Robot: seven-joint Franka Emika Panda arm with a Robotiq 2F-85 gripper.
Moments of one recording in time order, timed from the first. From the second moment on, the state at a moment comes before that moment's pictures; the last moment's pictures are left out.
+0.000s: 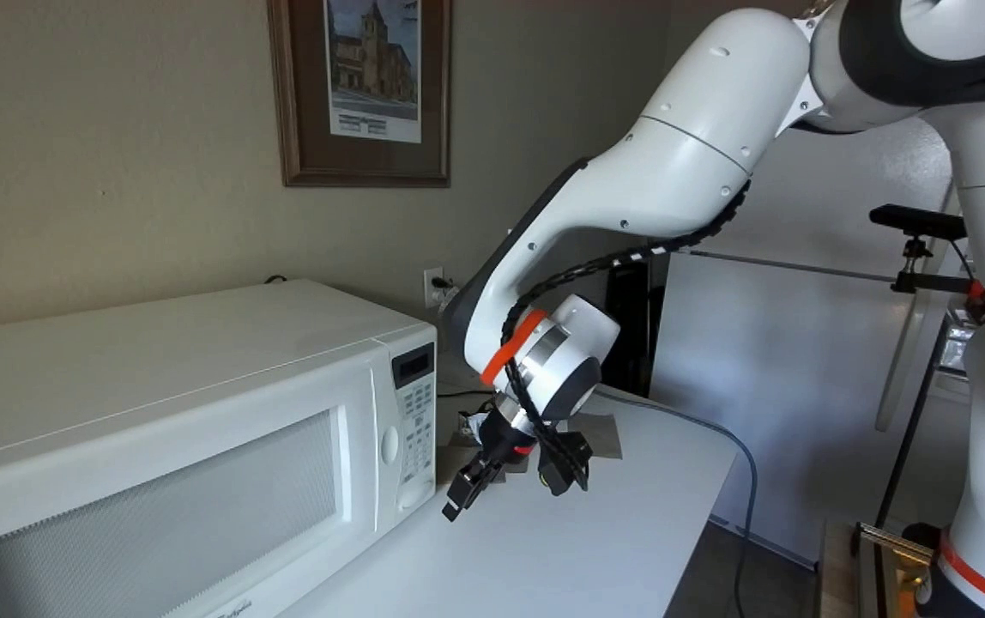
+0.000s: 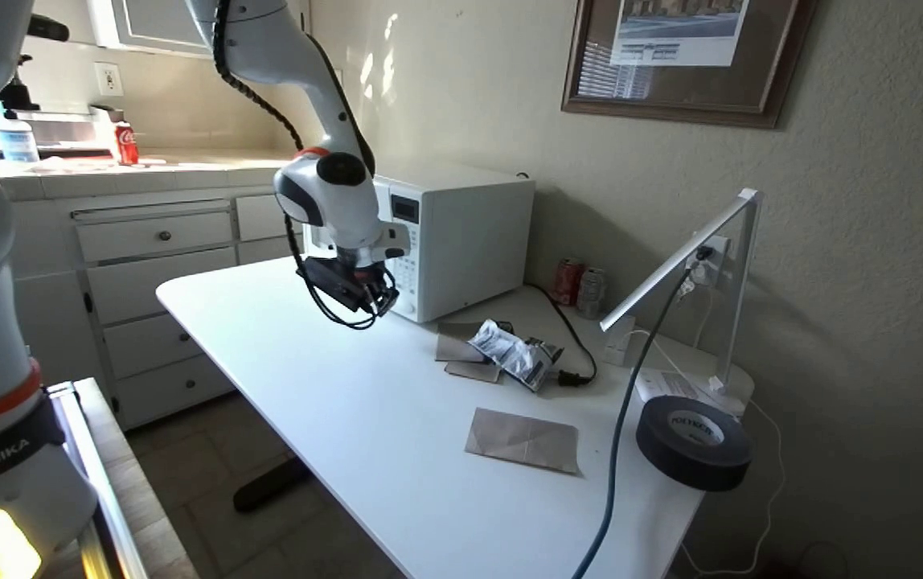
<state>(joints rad) 0.24 0.41 0.12 -2.26 1.71 3.05 -1.53</state>
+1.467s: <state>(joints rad) 0.37 0.57 -0.09 -2.13 2.38 2.87 -2.03</state>
